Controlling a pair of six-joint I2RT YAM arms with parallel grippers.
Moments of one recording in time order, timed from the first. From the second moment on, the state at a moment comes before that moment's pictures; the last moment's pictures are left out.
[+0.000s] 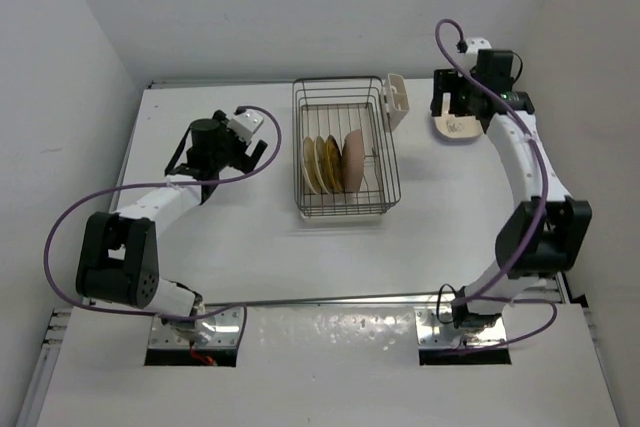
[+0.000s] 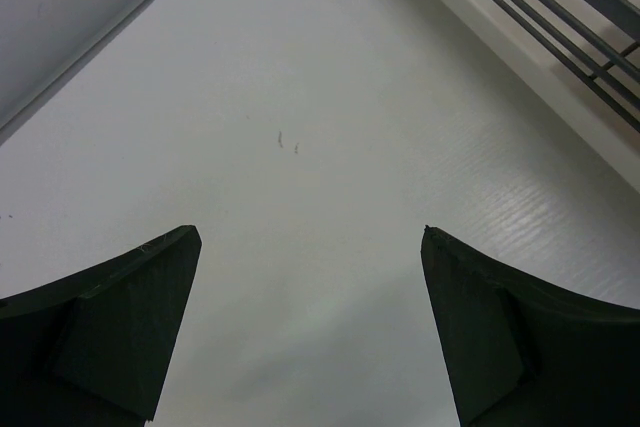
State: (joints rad) left arm -0.16 1.45 0.85 0.19 0.17 0.46; right arm -0.02 1.71 1.55 -0.51 -0.01 -0.08
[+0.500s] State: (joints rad) left arm -0.20 1.28 0.59 0.30 0.22 0.36; right arm 0.14 1.34 1.09 -0.39 -0.36 0.18
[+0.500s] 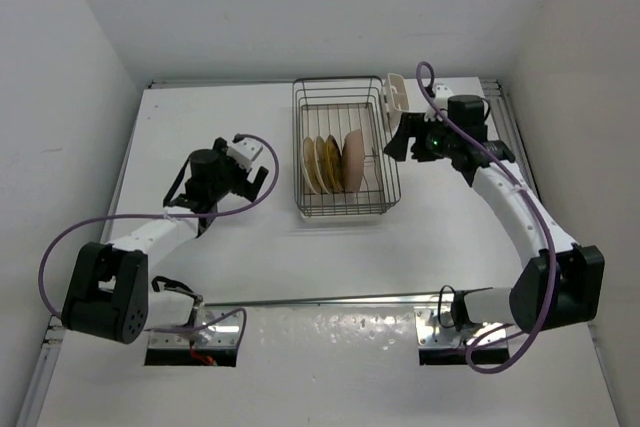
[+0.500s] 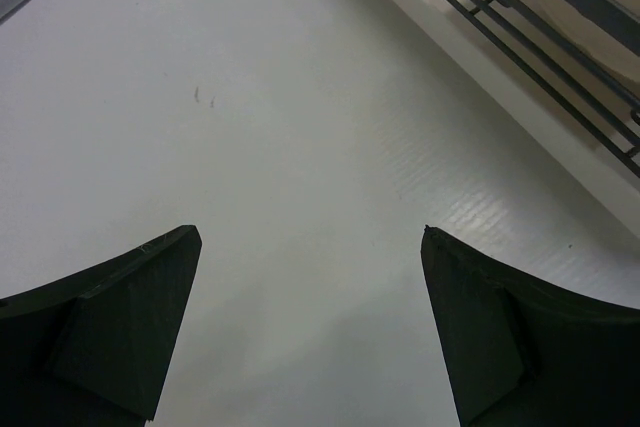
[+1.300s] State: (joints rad) left arm -0.24 1.10 0.38 0.39 0.20 0.25; right arm 0.23 1.43 1.04 -0.20 -0.44 0.41
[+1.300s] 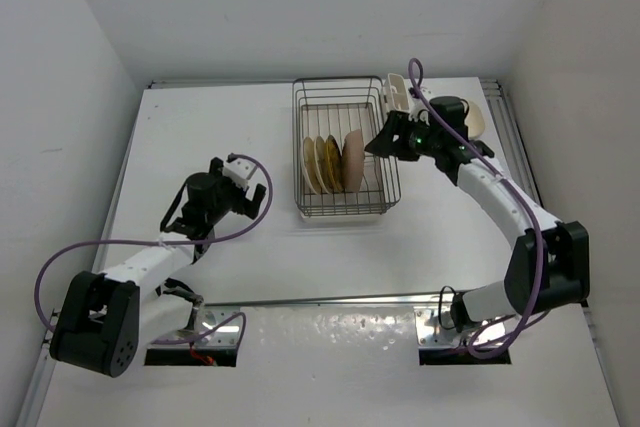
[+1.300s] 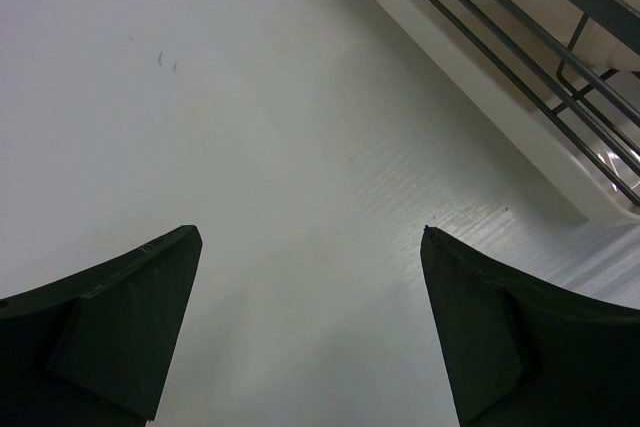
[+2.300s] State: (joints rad) left arm -0.24 1.10 0.38 0.41 0.19 0.23; right arm 0.27 1.62 1.10 -0.10 -0.67 0.53
